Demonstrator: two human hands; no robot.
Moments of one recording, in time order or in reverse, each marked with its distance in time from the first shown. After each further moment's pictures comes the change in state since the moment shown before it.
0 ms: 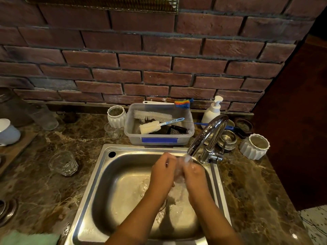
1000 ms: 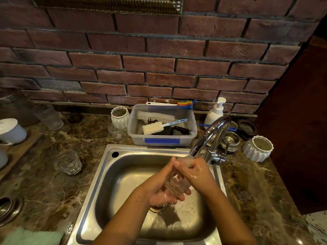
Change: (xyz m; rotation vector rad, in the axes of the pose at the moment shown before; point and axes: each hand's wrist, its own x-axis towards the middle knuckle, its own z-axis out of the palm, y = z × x) left_hand -0.010 -0.003 -0.034 -0.543 -0.680 -0.575; right_hand 0.005 -0.020 -0.020 -0.209 -0.243 -0.440
